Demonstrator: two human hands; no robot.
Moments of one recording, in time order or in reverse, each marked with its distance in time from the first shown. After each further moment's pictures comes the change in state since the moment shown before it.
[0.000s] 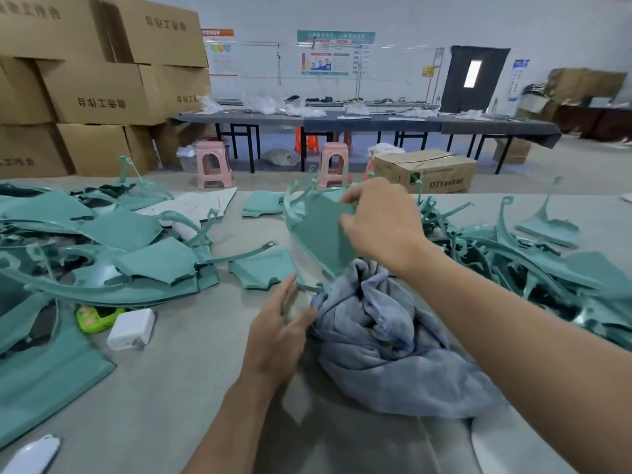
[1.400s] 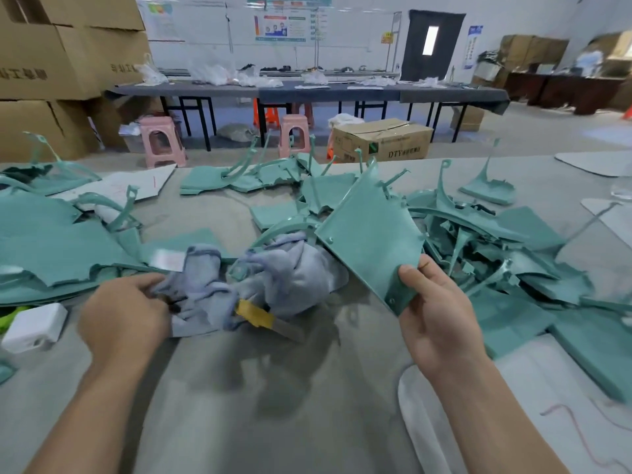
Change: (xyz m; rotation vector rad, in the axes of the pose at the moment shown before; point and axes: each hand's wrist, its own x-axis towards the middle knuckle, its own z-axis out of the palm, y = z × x) left_hand 0.008 0.014 -0.054 0.715 0.421 -0.123; right_hand -0.146 0.134 -0.004 1.606 0.129 0.625
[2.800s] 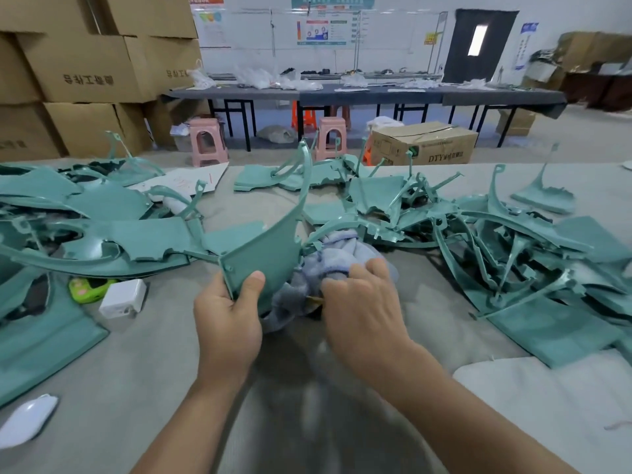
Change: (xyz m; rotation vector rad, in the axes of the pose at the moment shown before) left_hand -0.063 0.018 -0.002 -0.965 0.095 0.144; right_hand -0.042 0.051 0.108 -1.904 -0.432 -0.831
